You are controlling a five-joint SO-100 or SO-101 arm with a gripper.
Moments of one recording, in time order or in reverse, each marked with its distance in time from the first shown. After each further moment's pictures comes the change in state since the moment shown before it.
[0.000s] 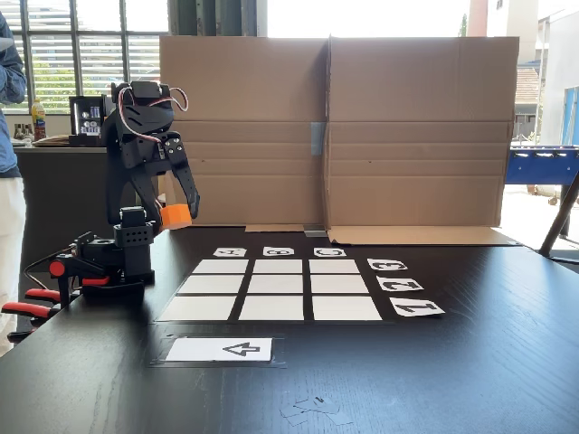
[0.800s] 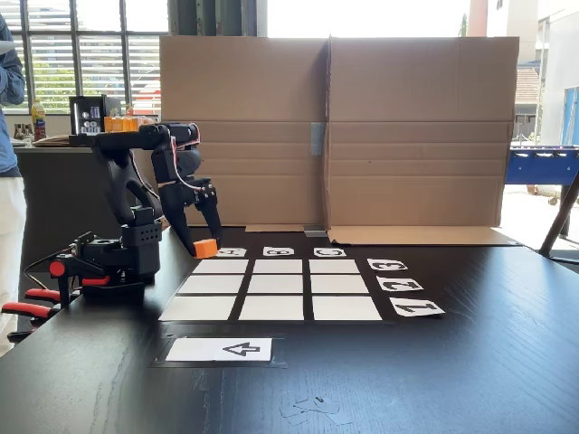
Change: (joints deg) arm -23.9 19.2 42.7 -4.8 2.1
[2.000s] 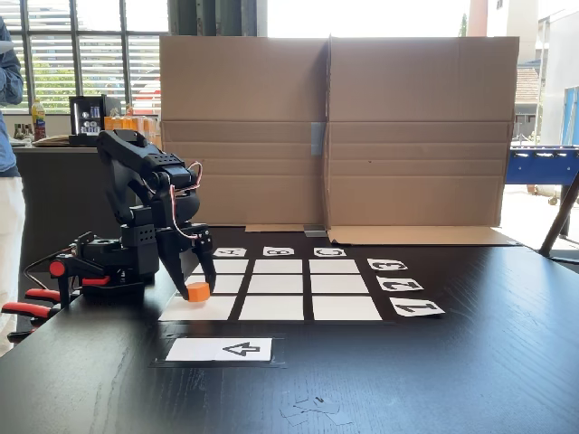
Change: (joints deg) arm 4.3 -7.6 17.8 -22.0 -2.8
